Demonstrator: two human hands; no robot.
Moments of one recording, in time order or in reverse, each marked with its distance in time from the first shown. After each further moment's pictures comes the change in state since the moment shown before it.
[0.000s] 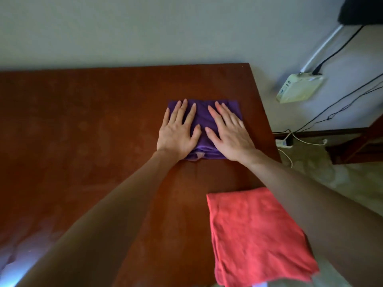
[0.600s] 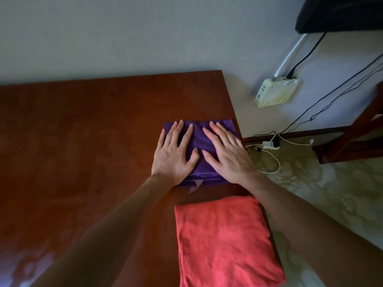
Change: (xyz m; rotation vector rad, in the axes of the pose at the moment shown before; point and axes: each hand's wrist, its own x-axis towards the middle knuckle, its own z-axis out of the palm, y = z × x) left_hand -0.015 0.067 0.017 -0.049 0.037 0.058; right_hand -0.050 0.062 -0.013 0.005 0.050 -0.060
